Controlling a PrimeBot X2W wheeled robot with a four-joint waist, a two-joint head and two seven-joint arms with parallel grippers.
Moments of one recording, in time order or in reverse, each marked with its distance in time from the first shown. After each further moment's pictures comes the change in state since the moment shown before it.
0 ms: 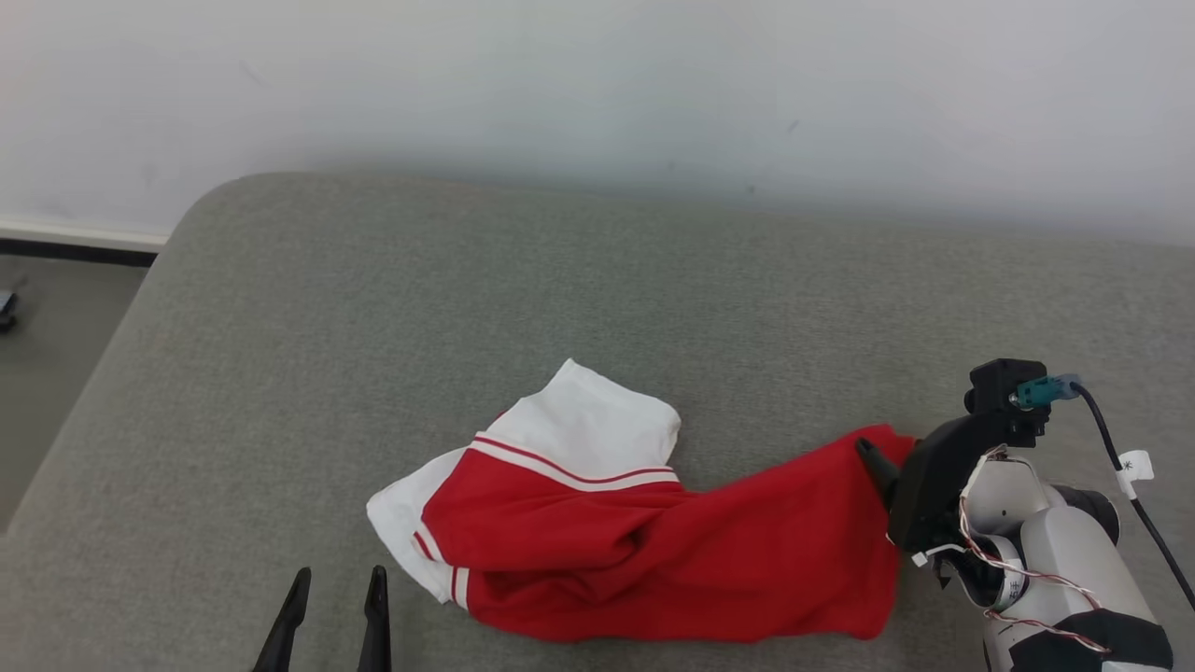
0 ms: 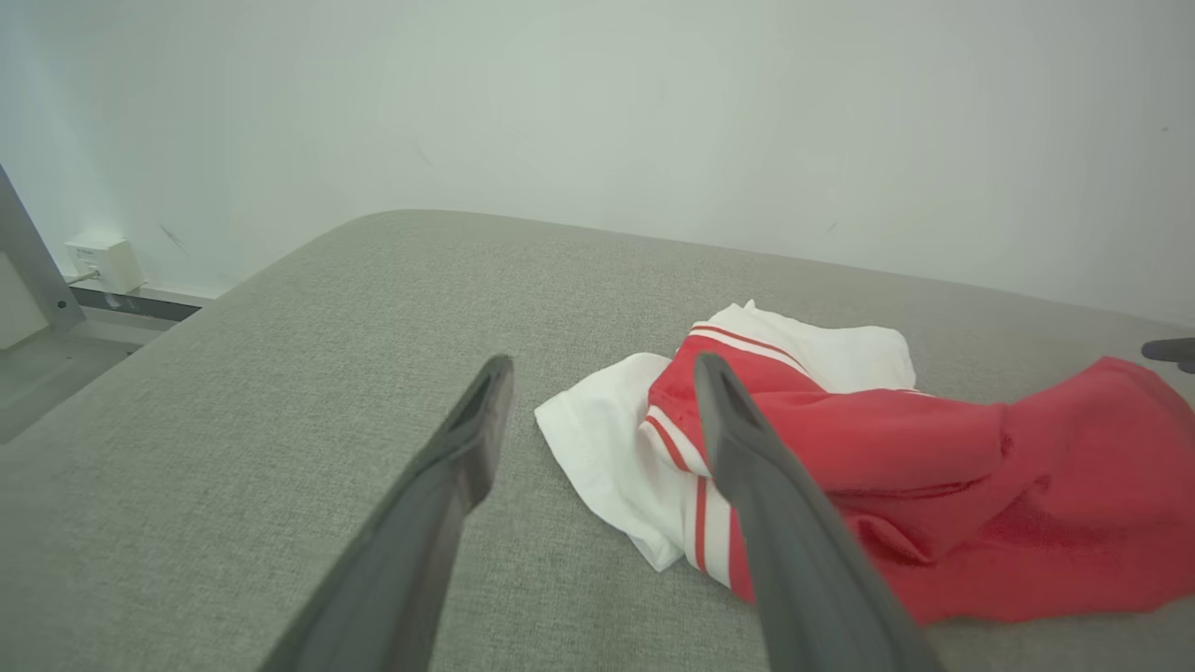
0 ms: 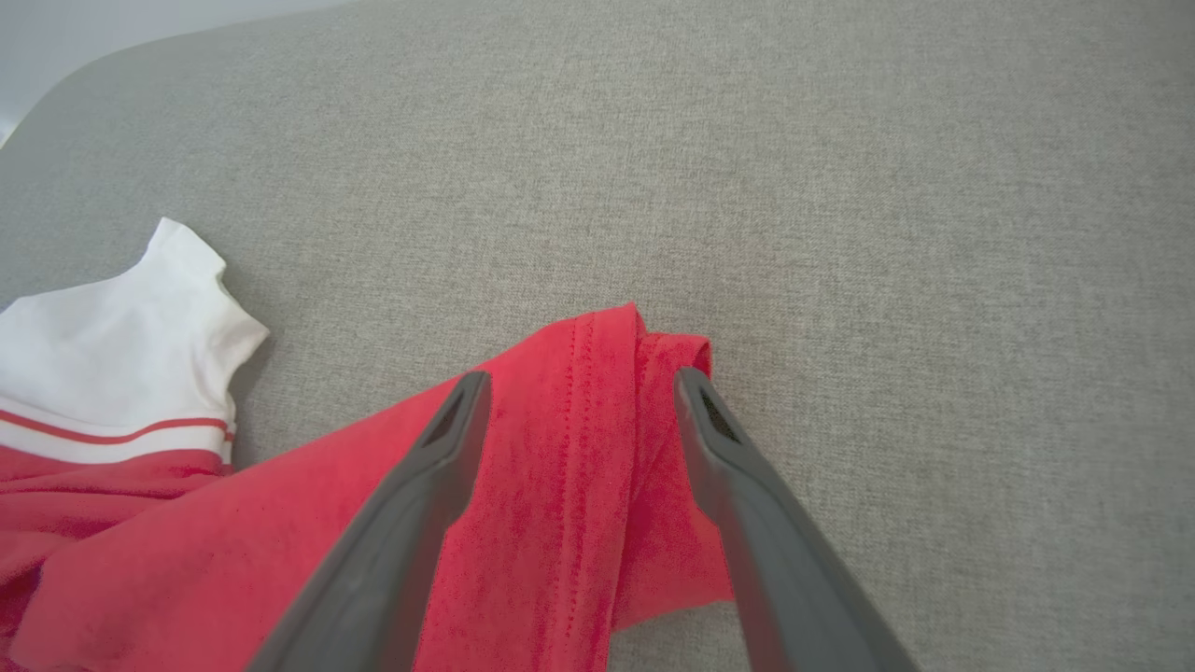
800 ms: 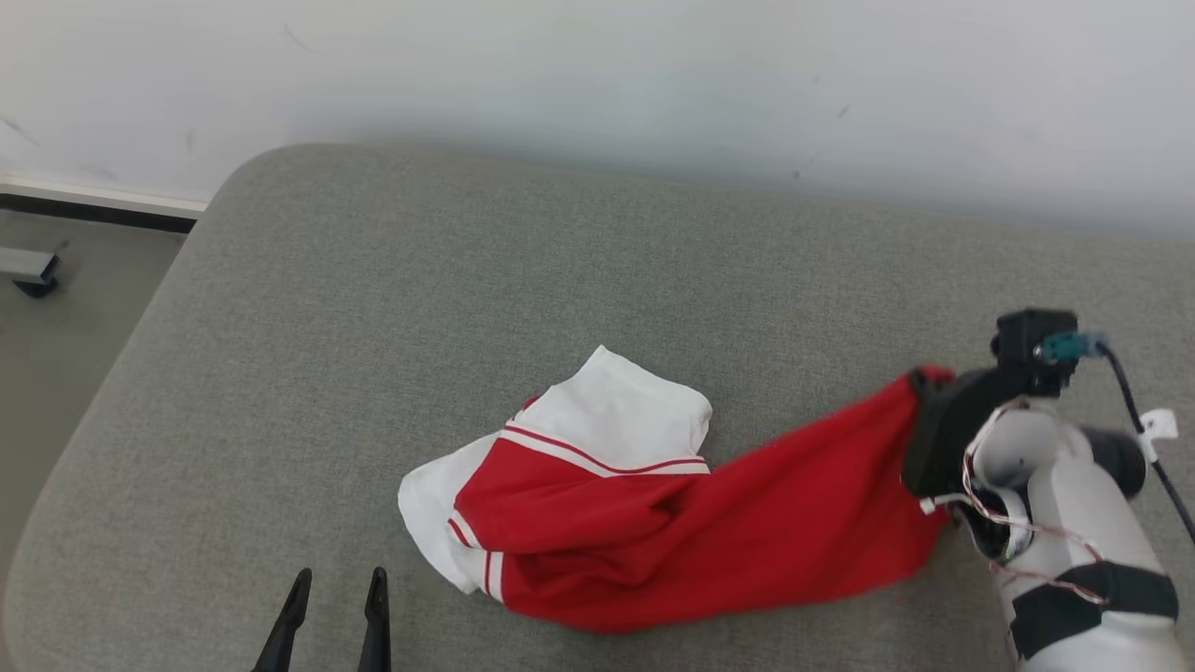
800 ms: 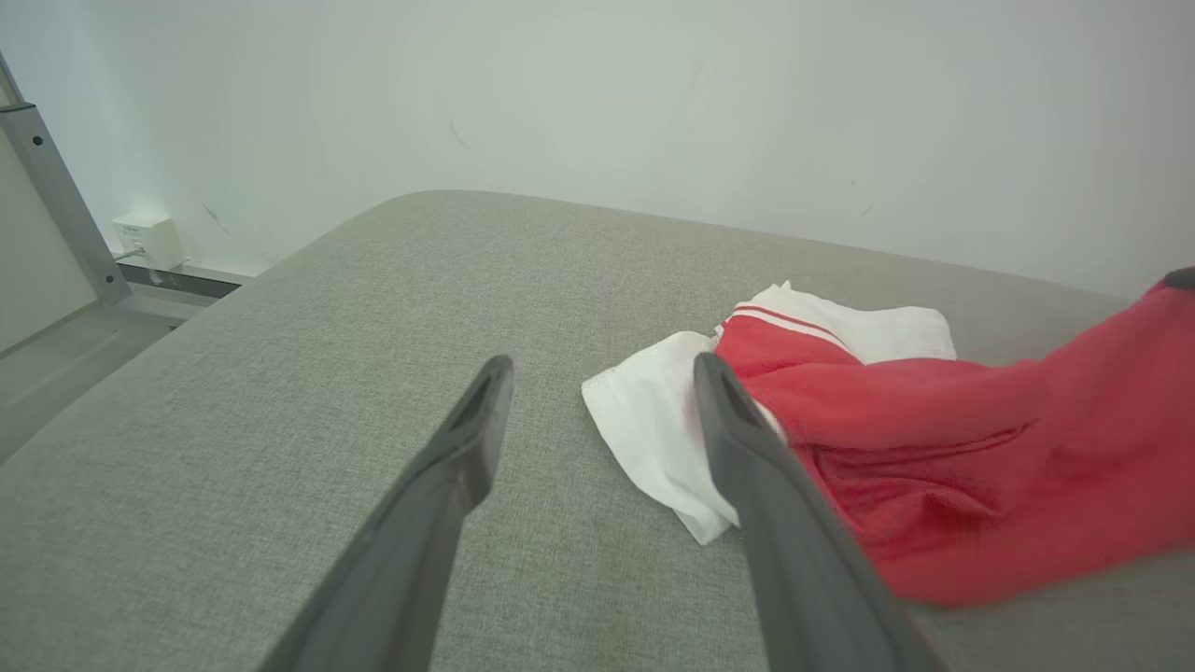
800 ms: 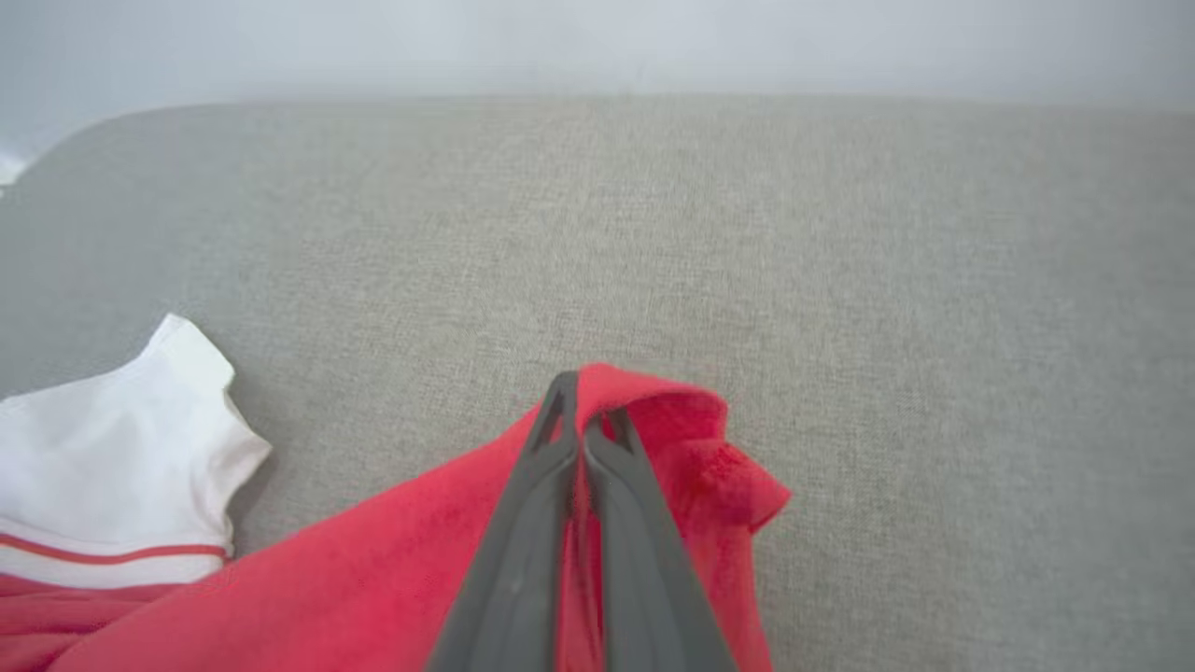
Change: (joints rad) left arm -0.004 0.007 -0.008 0.003 -0.005 0.000 0.000; right arm -0.085 -0.003 -0.040 0.058 -0.094 0.000 -0.115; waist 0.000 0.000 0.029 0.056
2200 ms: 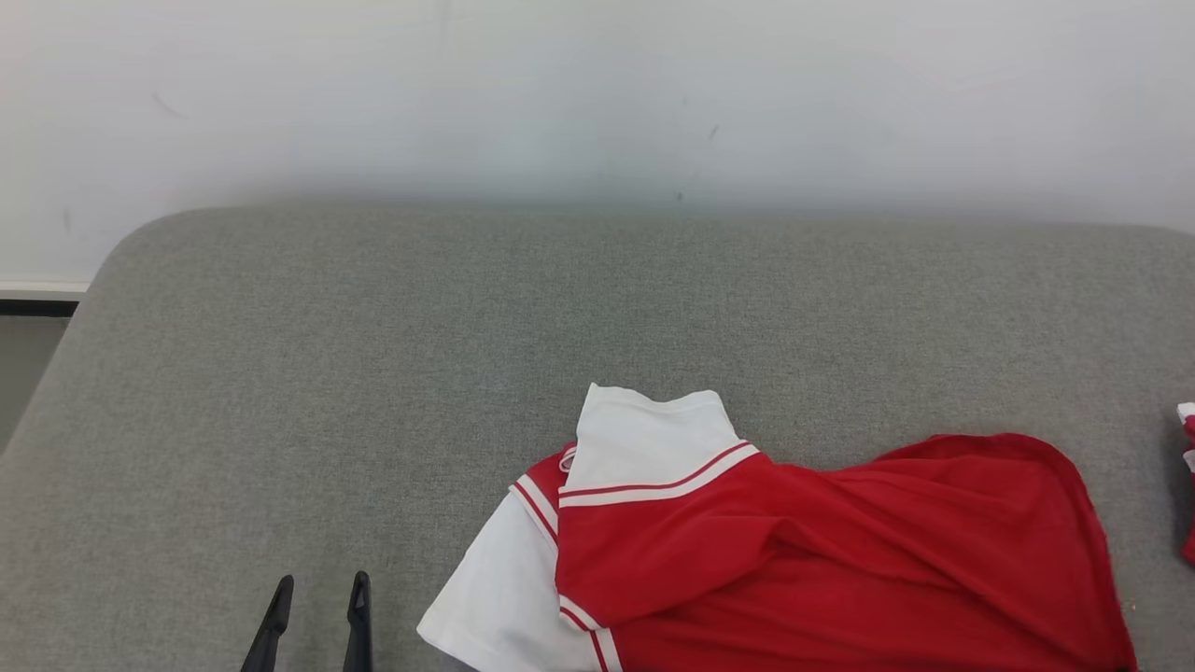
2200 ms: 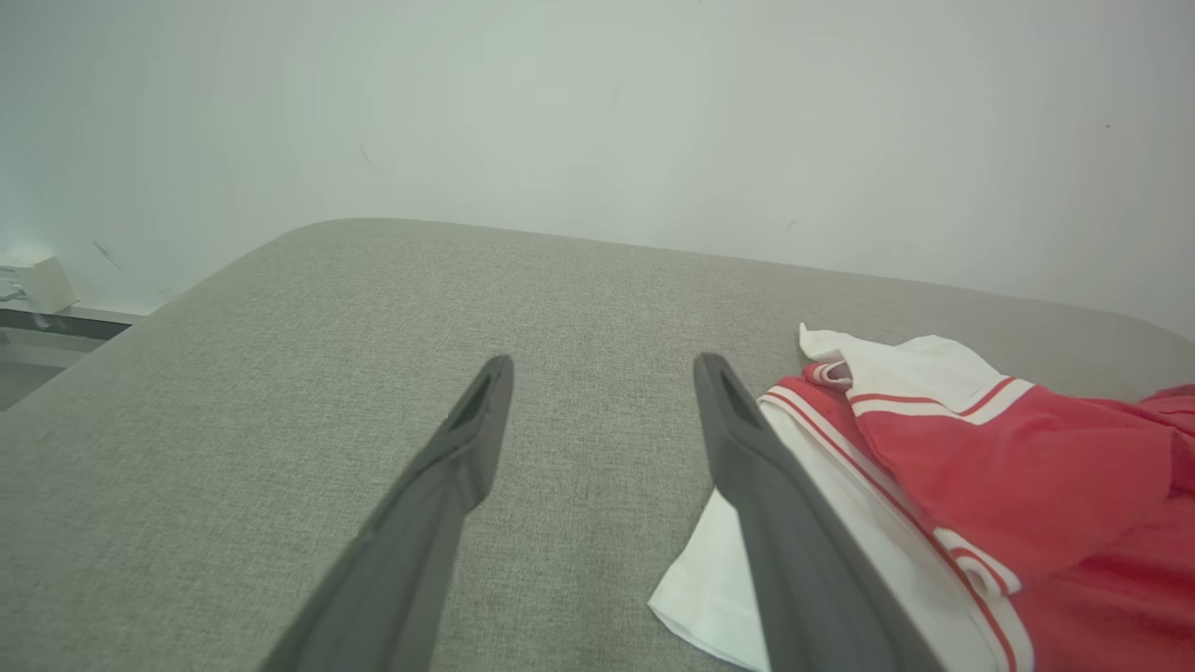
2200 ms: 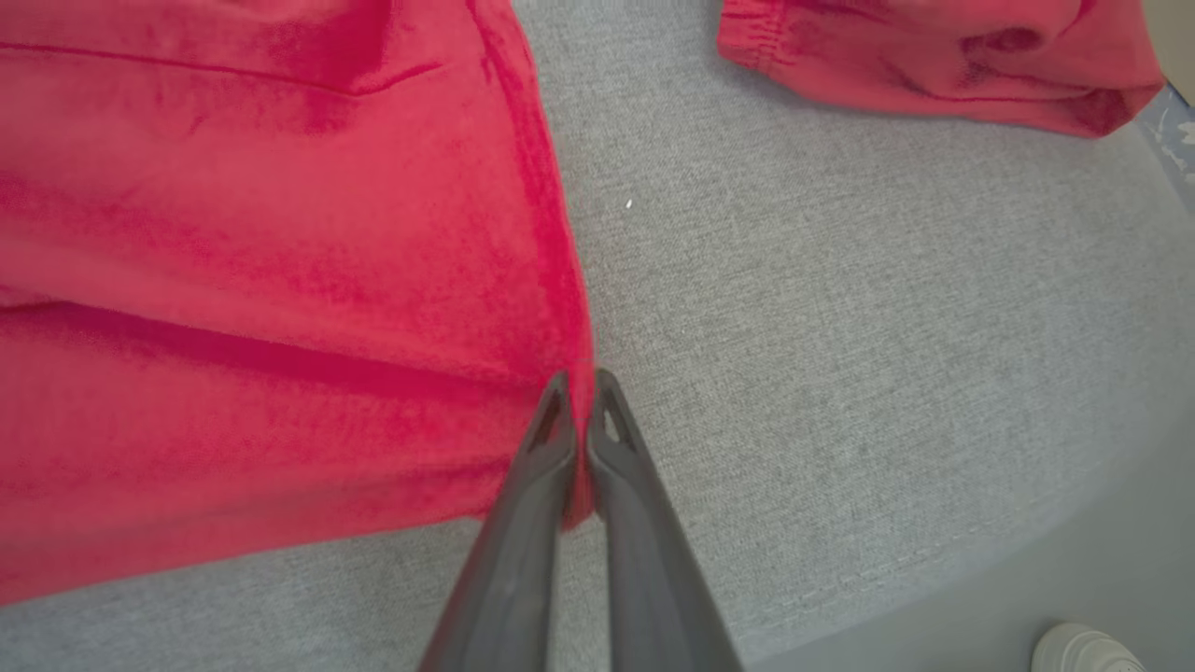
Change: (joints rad) left arm 0.009 -0.007 0.032 -0.001 -0.002 0.000 0.000; right arm 0.586 0.039 -0.347 -0.349 -0.104 0.000 -0.023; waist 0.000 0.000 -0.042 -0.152
